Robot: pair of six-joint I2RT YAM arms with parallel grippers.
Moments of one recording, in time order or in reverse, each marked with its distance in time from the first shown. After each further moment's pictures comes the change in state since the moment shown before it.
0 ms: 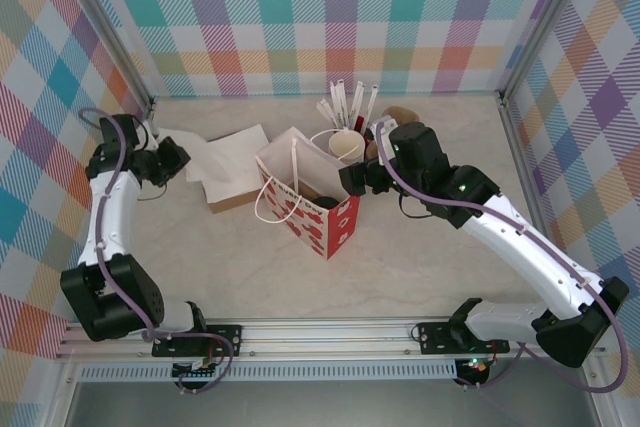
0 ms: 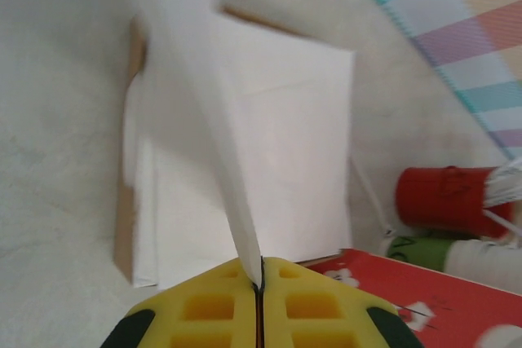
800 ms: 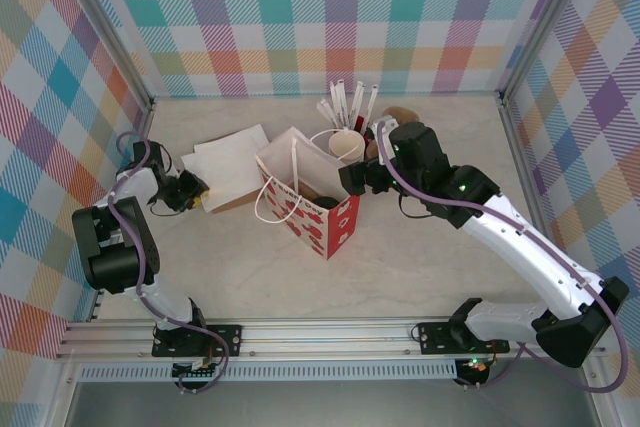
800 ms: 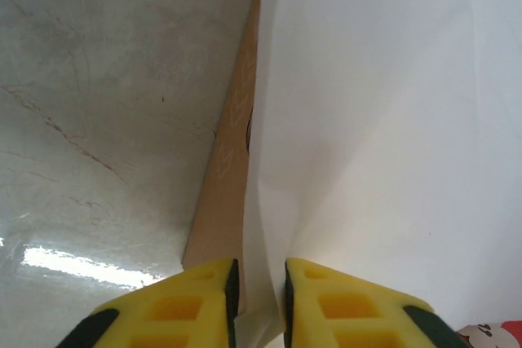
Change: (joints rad) left arm 0.000 0.308 -0.191 0.122 -0.008 -0.057; right arm 0.010 0.000 -0.001 0.001 0.004 0.031
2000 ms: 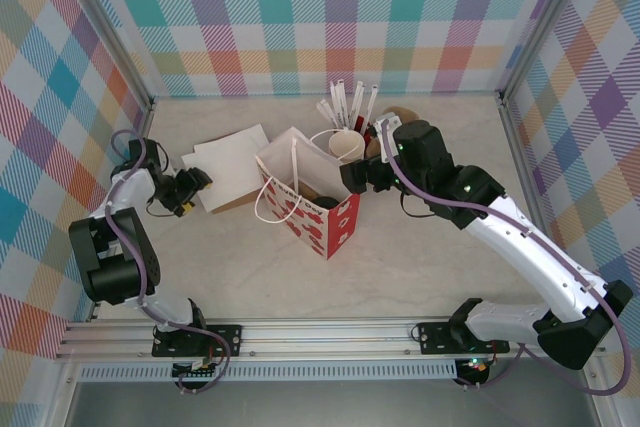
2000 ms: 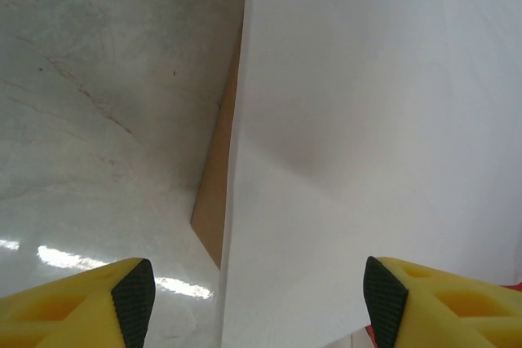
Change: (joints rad) left arm 0.000 -0.068 0.008 -0.068 -0.026 0.013; right arm 0.000 -0.013 0.018 0.000 0.000 -0.004
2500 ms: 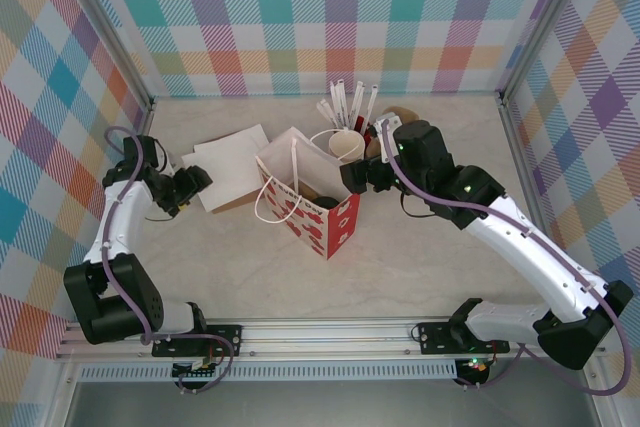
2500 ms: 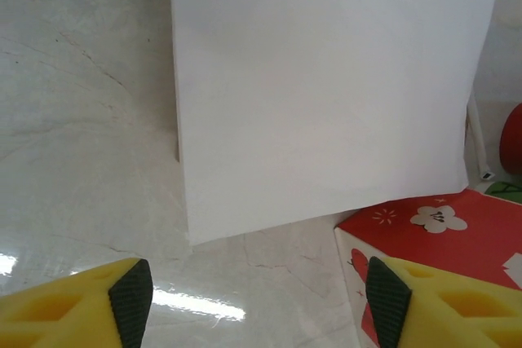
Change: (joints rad) left arm -0.047 -0.242 0.001 -0.151 -0.075 0.061; right arm 0.000 0.000 0.000 0.000 0.000 0.000
